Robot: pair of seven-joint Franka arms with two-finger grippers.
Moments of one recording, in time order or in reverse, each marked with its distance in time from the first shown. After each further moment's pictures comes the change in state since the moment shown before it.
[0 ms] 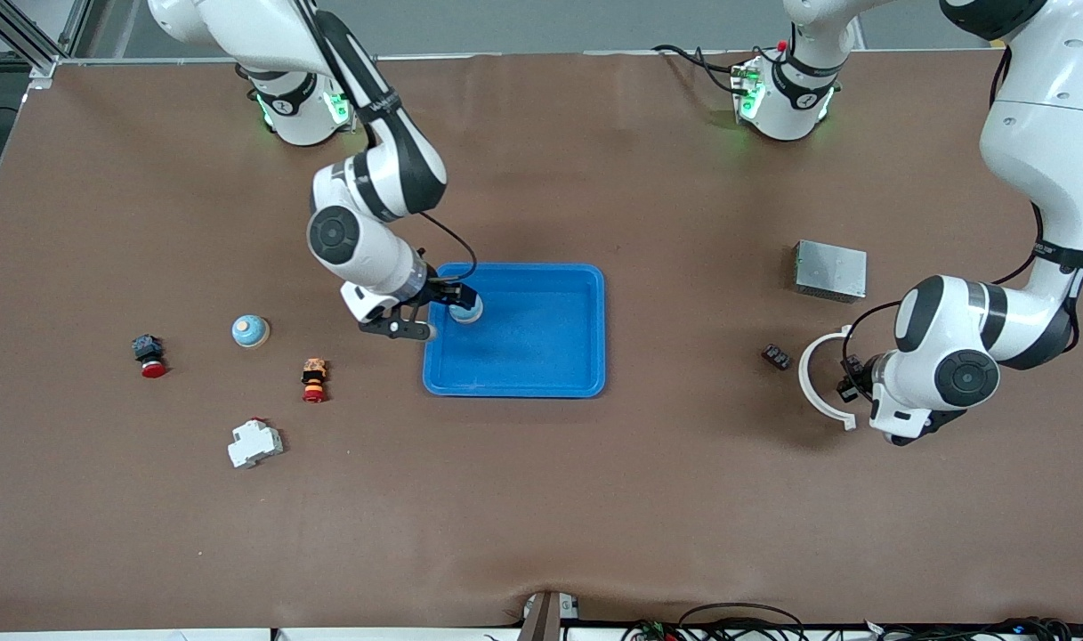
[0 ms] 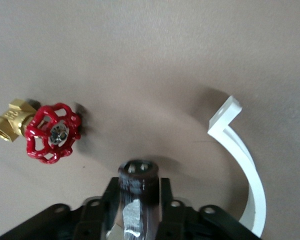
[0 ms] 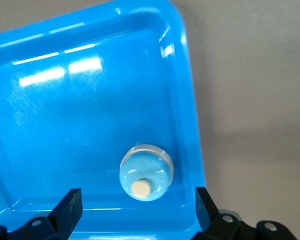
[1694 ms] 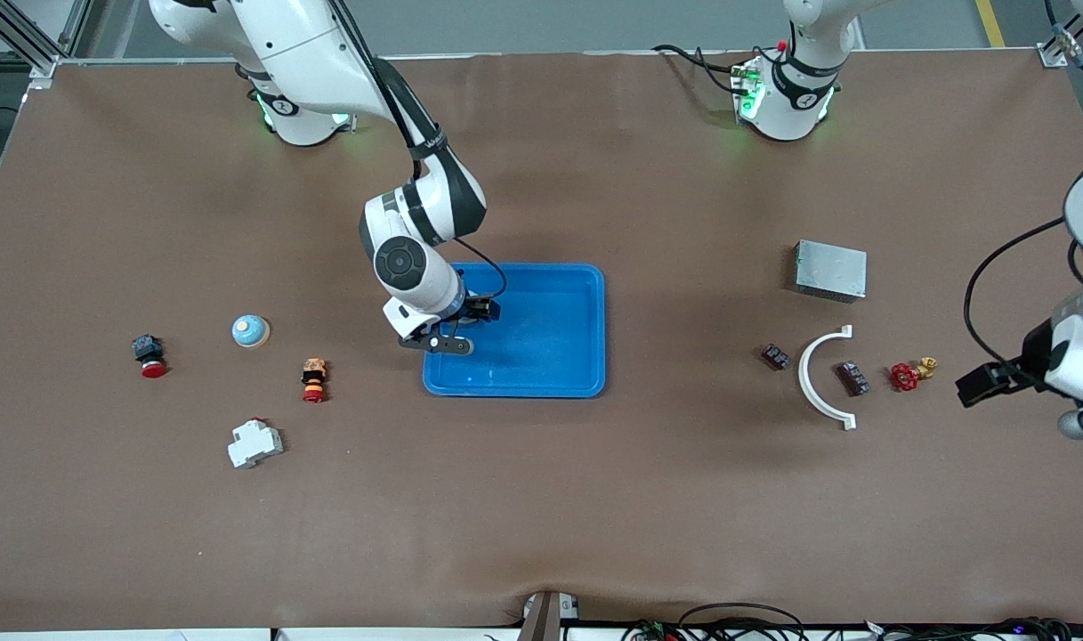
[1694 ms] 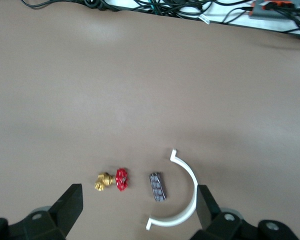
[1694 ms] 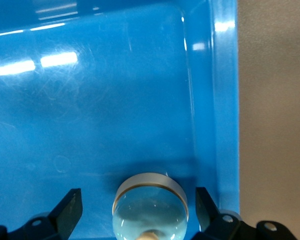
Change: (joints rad) left arm 0.035 -0.375 -0.010 0.179 -0.254 -0.097 0.536; right arm 0.044 0.179 -0.007 0.121 -0.069 0.006 0.055
